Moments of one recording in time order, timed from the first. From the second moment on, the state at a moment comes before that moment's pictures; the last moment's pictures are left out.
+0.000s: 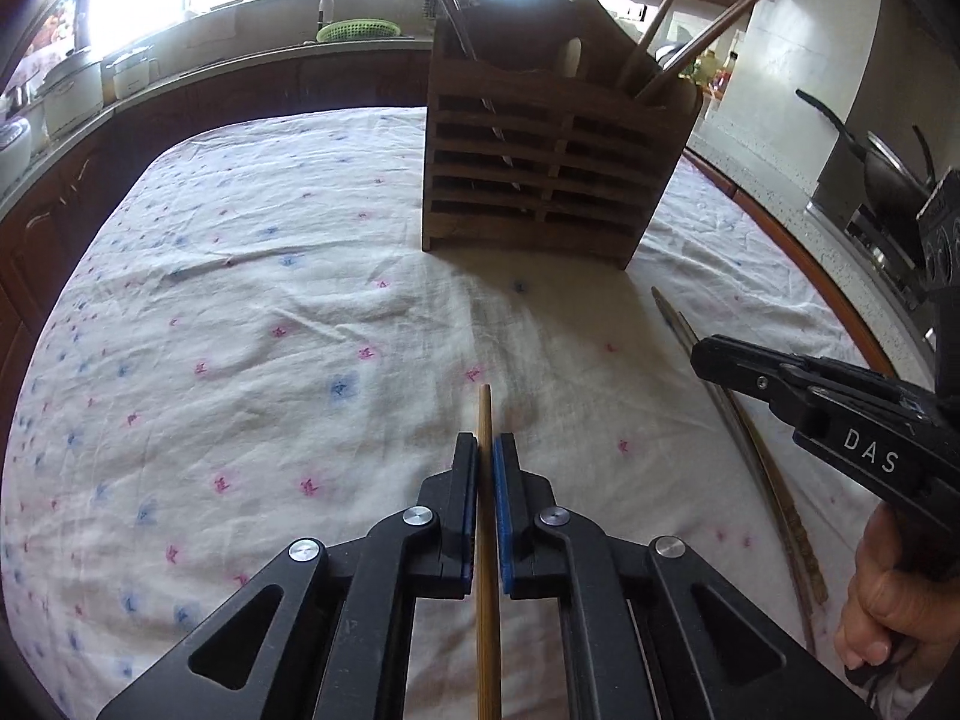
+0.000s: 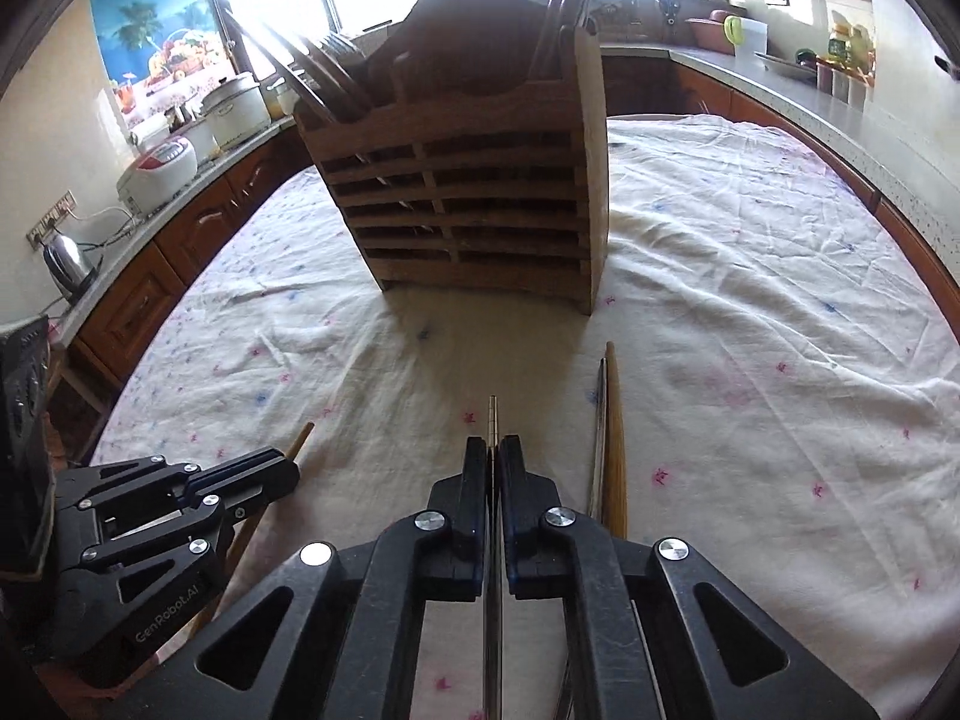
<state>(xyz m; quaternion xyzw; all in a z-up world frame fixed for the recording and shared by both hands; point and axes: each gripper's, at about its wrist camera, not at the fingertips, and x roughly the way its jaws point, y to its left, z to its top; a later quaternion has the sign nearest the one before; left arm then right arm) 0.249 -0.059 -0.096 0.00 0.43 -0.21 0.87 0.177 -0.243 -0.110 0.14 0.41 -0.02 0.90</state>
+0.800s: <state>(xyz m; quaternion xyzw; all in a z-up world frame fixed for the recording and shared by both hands) 0.135 0.043 0.007 -0.13 0.31 -0.27 0.90 0.076 -0.237 -0.013 0.19 0.27 0.02 0.94</state>
